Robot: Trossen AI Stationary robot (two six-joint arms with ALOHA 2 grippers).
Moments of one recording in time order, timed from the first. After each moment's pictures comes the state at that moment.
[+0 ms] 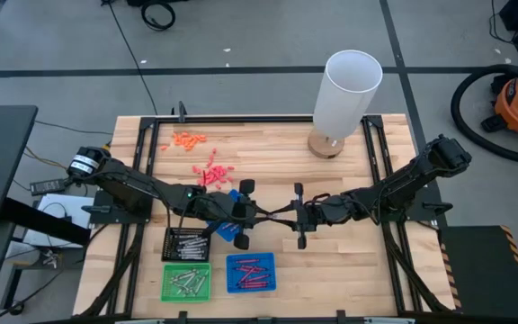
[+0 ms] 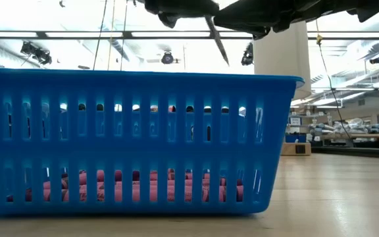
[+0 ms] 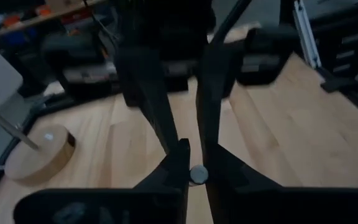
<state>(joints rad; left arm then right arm) -0.28 1.55 1.02 0.18 -0.27 0.18 0.36 1.45 0.68 0.57 0.37 -0.18</state>
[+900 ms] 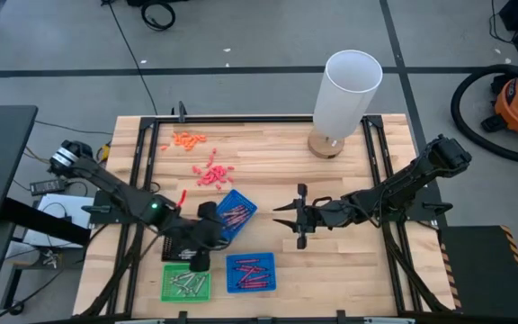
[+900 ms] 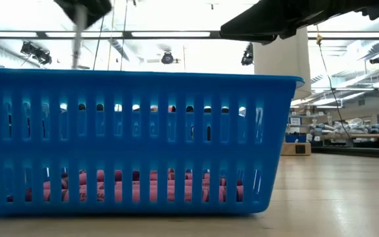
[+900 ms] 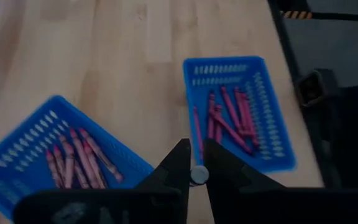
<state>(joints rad) -0.52 1.35 1.02 -0.47 -0.26 -0.40 0.39 1.45 0.68 0.49 0.50 -0.13</state>
